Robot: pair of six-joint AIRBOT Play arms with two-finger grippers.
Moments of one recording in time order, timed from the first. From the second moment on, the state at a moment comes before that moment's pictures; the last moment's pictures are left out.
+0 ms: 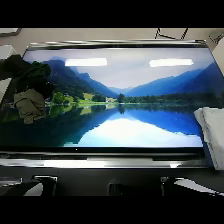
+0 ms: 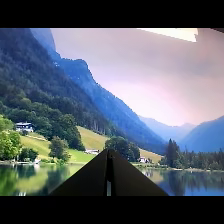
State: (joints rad) left arm 0.10 -1.13 1.50 1.13 -1.03 -1.58; right arm -1.21 -1.40 1.26 -1.51 1.55 1.68
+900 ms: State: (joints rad) left arm -0.14 -1.32 1.40 1.65 -1.30 -1.75; right arm -0.36 -1.41 1.68 -1.24 1.60 1.60
